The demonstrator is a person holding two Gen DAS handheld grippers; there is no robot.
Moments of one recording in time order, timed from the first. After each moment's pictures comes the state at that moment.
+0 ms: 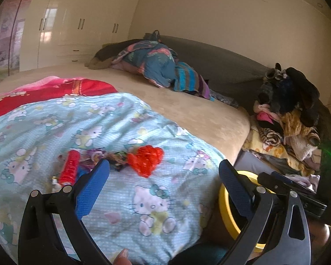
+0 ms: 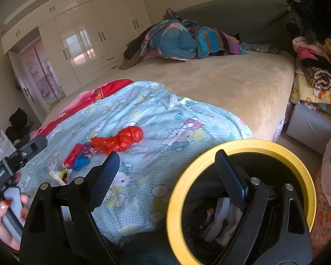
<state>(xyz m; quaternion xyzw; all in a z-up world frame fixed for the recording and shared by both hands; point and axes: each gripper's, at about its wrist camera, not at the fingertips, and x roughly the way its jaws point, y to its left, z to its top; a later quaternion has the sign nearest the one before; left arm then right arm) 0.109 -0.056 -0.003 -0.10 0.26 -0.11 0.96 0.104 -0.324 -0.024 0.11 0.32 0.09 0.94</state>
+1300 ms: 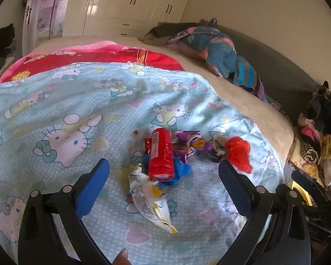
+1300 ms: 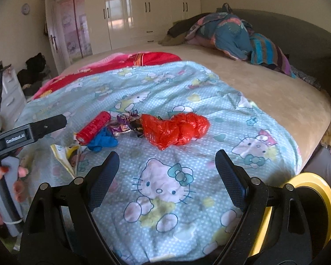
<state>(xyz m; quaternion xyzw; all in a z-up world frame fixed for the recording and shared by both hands) 0.150 0.079 -0.069 -0.15 0.33 0.03 0.93 0.158 -0.169 -0.062 -0.03 0.34 0.19 0.92</state>
